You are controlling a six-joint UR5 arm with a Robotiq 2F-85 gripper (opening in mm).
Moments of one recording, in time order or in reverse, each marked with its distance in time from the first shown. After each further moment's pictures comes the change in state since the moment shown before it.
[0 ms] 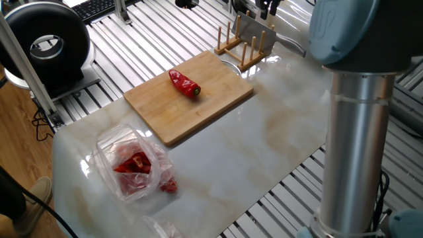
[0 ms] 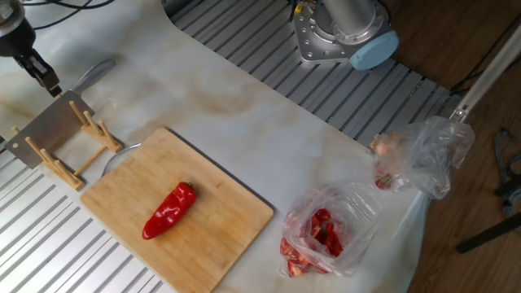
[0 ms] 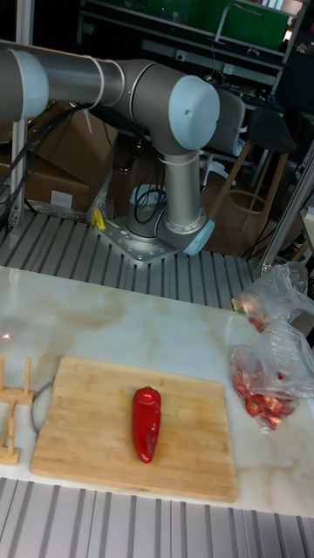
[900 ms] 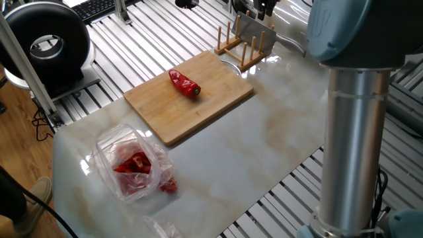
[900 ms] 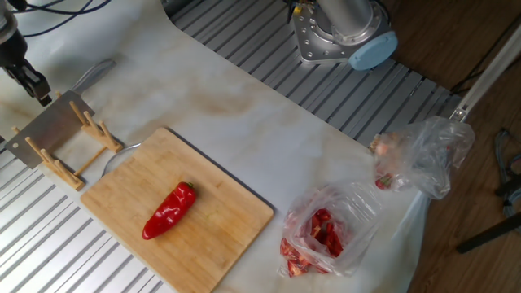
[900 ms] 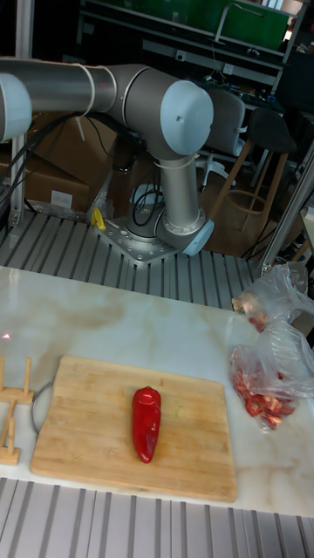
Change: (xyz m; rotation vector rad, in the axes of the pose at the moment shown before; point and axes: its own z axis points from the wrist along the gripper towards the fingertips) arm -0.022 -0.006 0.019 -0.030 -0.039 -0.060
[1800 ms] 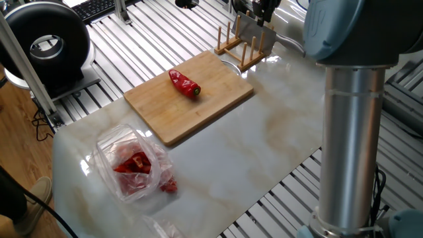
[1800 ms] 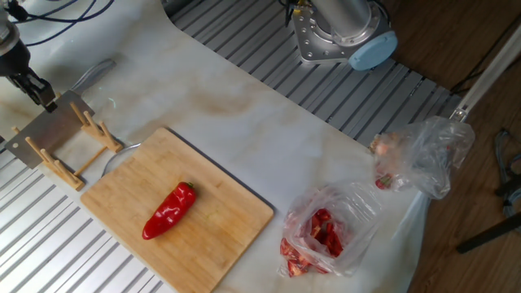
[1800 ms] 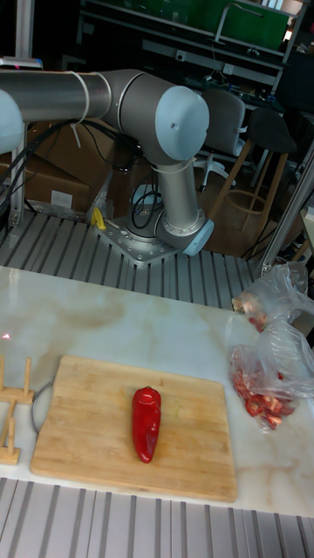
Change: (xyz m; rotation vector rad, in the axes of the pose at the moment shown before) arm 0.004 -0.002 0.020 -0.007 0.037 -0.060
